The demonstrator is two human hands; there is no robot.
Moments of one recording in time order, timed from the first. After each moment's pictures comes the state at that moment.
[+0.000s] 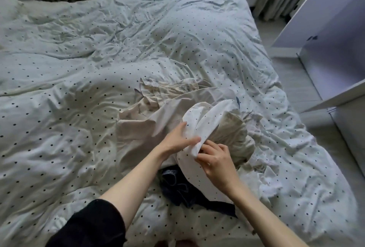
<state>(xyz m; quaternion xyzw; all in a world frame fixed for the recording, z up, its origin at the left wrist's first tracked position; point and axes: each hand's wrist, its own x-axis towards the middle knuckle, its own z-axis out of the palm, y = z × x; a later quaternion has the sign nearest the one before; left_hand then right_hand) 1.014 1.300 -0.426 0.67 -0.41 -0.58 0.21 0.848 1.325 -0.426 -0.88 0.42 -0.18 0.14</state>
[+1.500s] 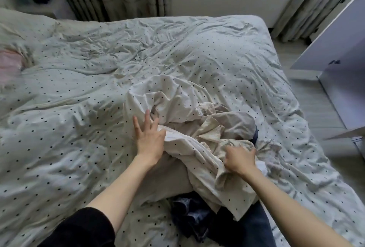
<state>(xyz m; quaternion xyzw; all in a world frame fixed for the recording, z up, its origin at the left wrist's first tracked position) 1.114 1.269 -0.423 0.78 -0.61 -0.03 -0.13 0.869 1.202 -0.438 -0.78 0.57 0.22 0.13</state>
